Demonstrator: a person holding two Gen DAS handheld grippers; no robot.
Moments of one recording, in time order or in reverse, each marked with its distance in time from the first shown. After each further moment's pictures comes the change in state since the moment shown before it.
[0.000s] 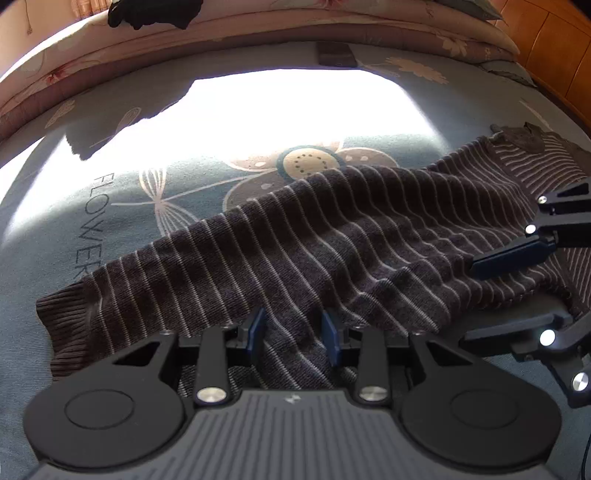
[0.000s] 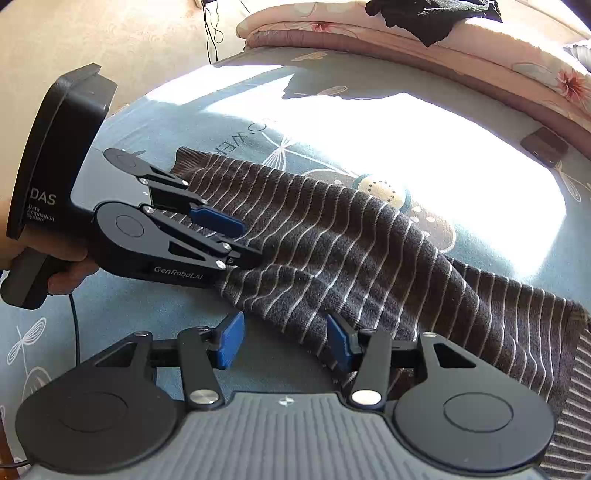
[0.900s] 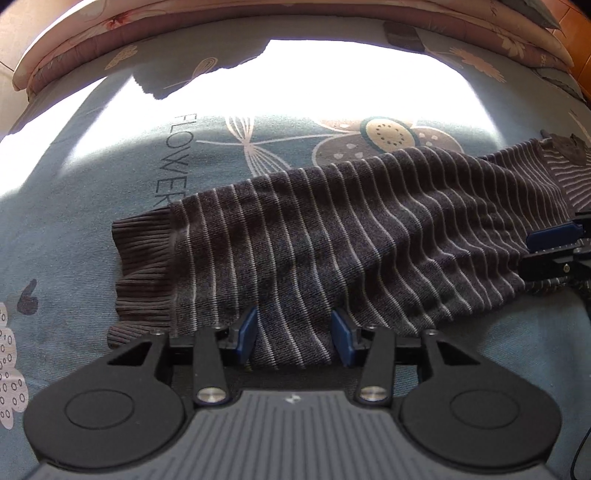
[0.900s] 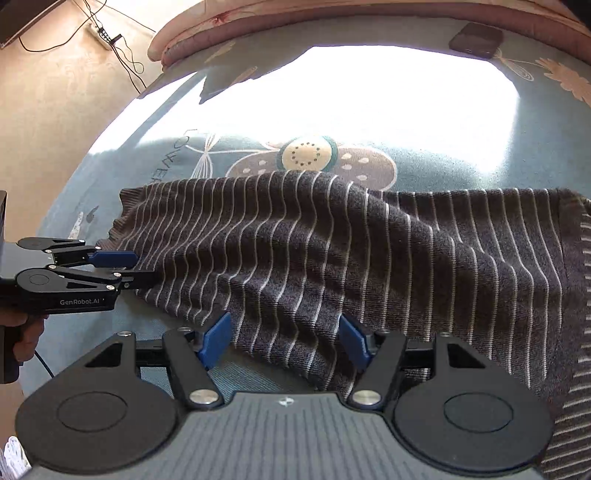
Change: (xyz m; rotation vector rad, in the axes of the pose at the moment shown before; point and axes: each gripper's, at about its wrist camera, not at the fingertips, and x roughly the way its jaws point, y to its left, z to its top) left arm -0.028 0.029 0.002 -0.116 0.071 0.071; right arm -0.008 -0.065 -0.009 0.382 0.032 0.055
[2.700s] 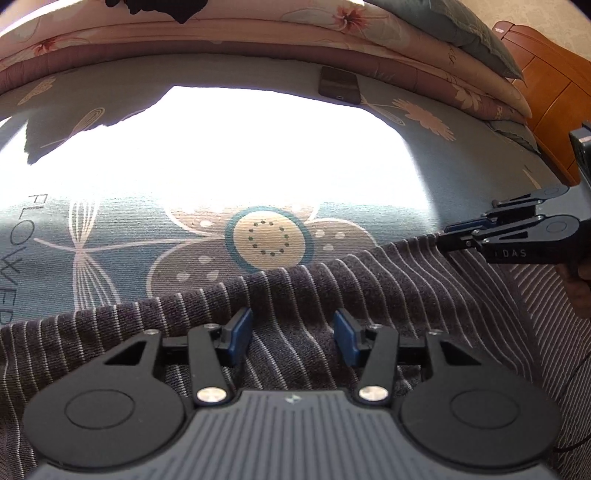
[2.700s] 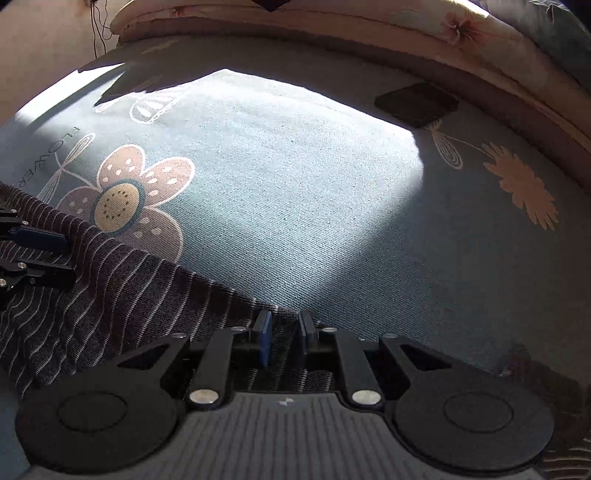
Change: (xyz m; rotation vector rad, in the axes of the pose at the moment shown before) left arm 0.068 -0.079 0.067 -0.030 -0.115 -0.150; right arm 0.022 -0.109 0.082 -0.243 -0.024 -0.297
